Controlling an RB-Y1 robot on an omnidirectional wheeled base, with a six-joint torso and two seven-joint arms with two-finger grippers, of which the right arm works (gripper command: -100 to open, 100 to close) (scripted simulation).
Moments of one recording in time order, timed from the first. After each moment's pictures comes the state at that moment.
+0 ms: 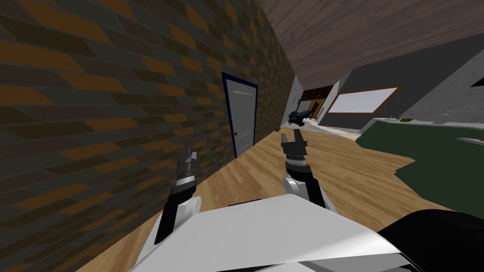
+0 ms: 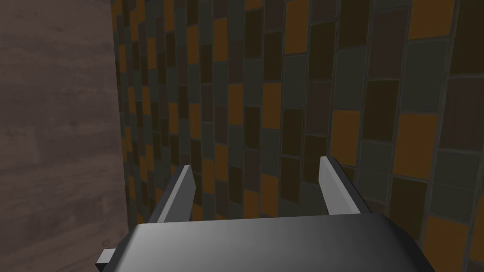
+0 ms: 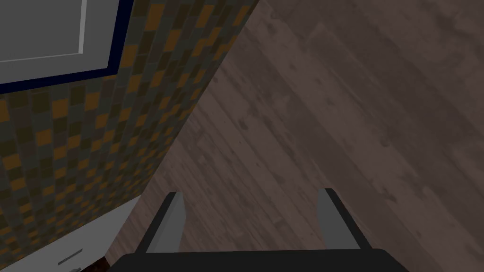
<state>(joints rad) 0.46 -0.02 -0.06 -2.36 -0.03 -0.52 -0.07</state>
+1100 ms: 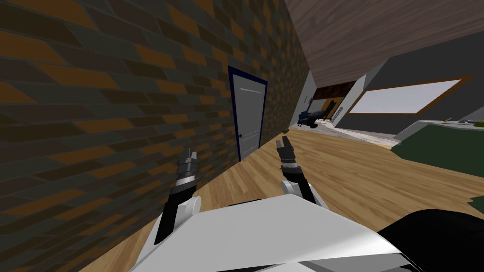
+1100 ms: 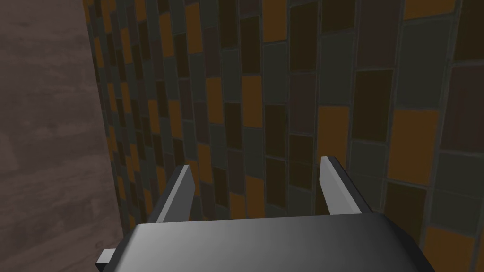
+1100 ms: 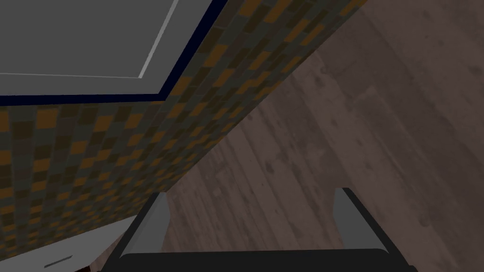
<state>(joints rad) 0.46 -0.06 -0.04 -2.20 0.00 -0.57 0.13</state>
